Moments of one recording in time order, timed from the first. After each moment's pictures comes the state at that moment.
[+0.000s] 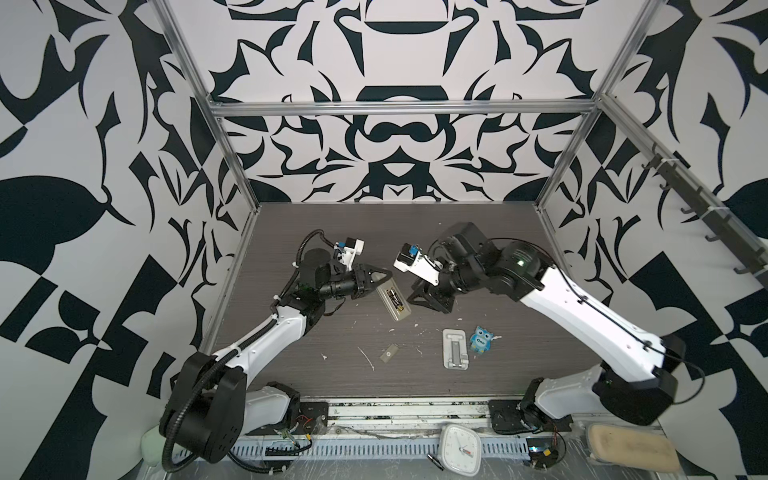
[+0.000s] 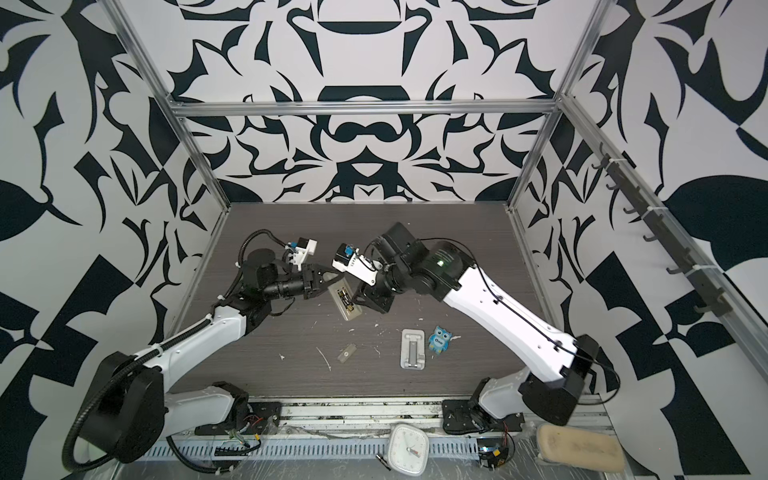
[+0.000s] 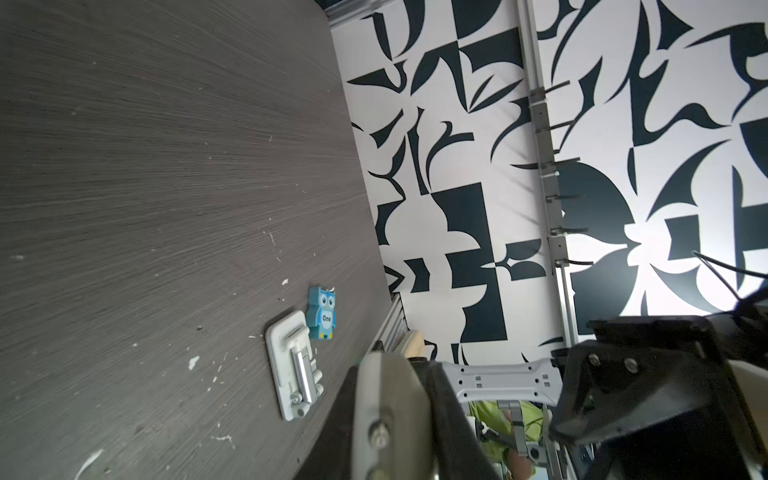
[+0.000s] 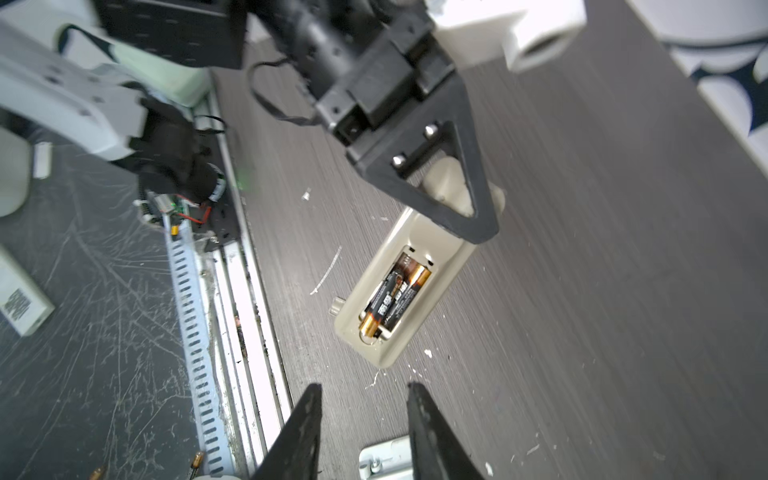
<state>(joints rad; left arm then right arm) -0.43 1.22 0.67 0.32 0.90 -1.06 0.86 1.36 1.58 -1.07 -0.34 -0.26</state>
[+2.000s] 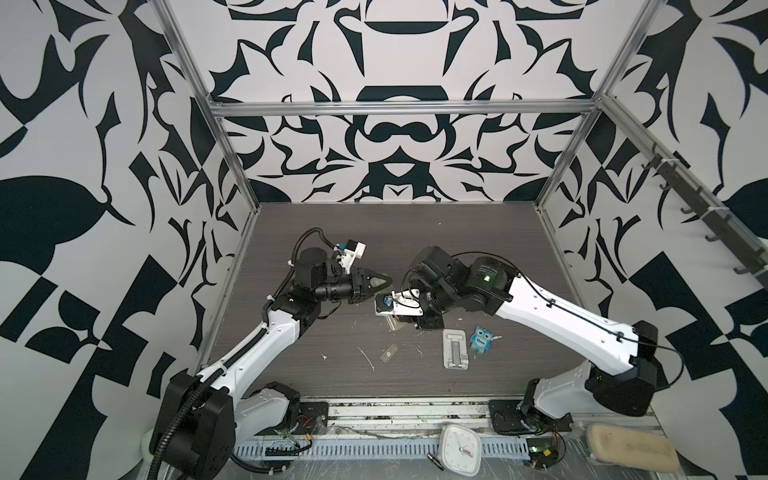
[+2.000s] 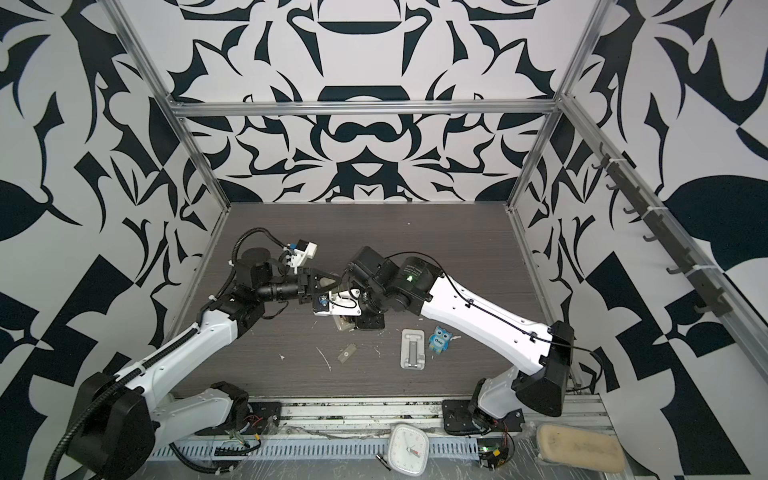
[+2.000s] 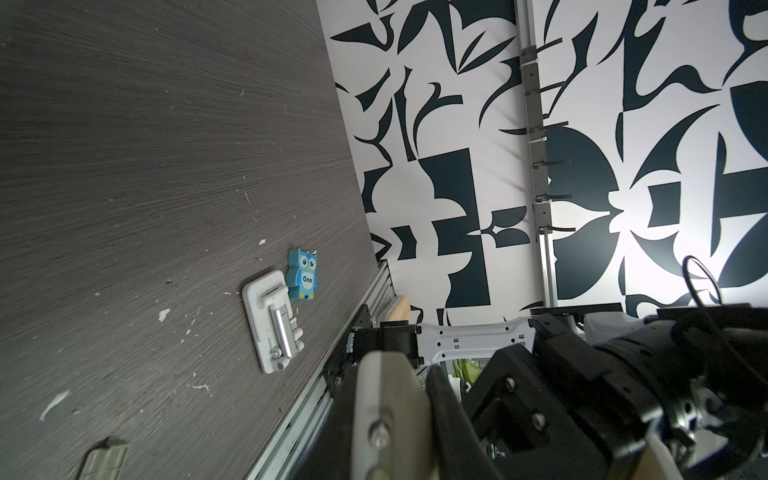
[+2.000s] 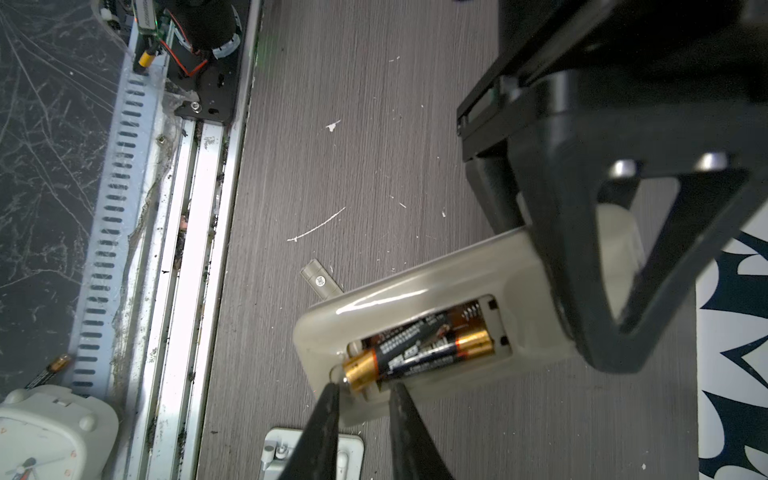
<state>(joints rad) -0.43 1.14 0.69 0.17 0.96 -1.04 1.02 1.47 1.52 -1.05 -0.20 -0.65</state>
